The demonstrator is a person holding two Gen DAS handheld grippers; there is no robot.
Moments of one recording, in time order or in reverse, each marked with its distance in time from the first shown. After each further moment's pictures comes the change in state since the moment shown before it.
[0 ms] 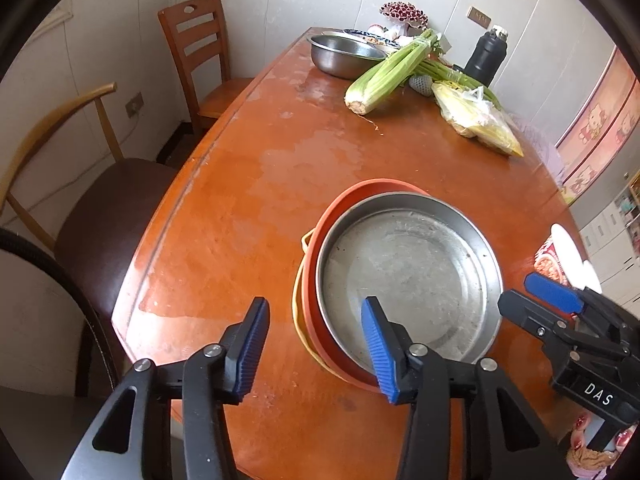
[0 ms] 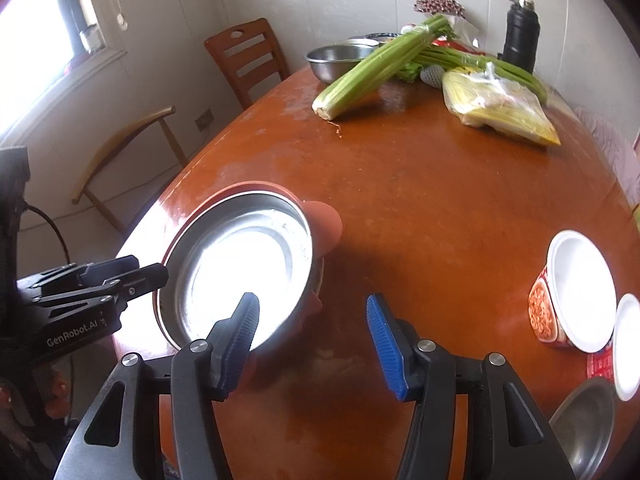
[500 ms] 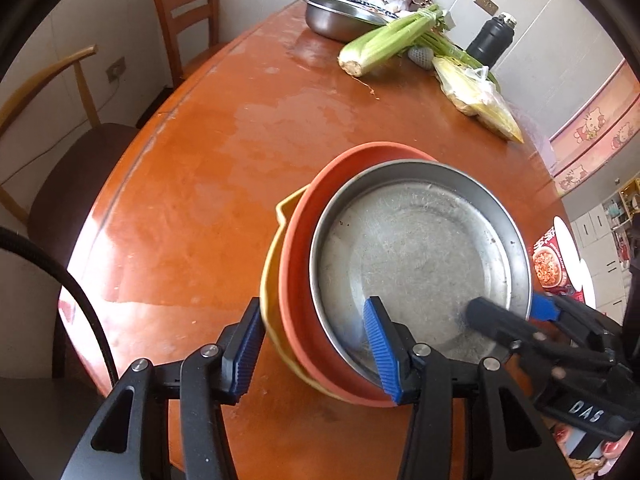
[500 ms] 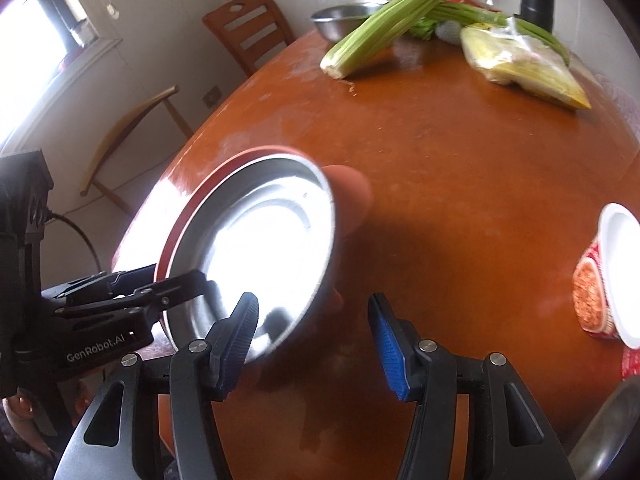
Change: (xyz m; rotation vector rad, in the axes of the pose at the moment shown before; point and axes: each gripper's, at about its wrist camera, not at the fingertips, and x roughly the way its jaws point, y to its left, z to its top) left arm 0.041 -0.004 -0.003 -0.035 0.109 -0.070; right arm 0.042 0.001 0.004 0.031 0.124 0.086
